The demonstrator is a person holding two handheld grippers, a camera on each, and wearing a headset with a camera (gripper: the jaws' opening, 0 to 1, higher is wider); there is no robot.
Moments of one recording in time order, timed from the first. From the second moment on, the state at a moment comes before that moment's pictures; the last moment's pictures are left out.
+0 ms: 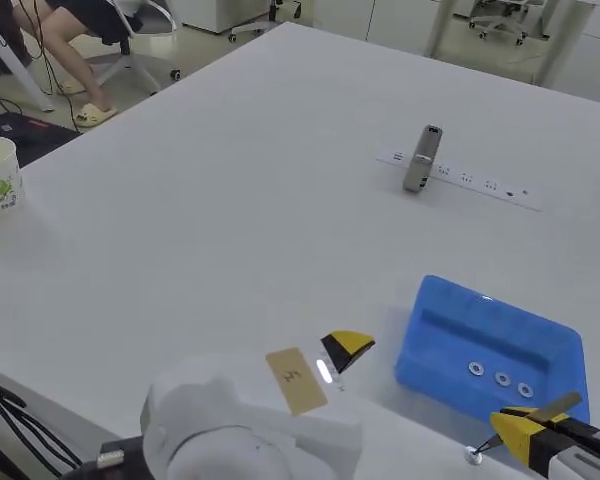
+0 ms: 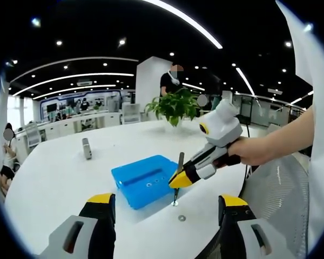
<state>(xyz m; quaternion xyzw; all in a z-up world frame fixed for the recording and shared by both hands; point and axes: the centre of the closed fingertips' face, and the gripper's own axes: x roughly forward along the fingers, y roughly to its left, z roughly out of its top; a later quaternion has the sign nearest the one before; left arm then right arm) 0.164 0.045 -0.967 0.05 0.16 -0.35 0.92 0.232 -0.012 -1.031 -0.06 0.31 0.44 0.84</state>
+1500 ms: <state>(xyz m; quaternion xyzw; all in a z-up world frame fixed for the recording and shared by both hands) 0.165 0.045 -0.969 0.05 0.17 -0.35 0.92 0.236 -0.006 -1.002 -0.05 0.27 0.47 0.84</state>
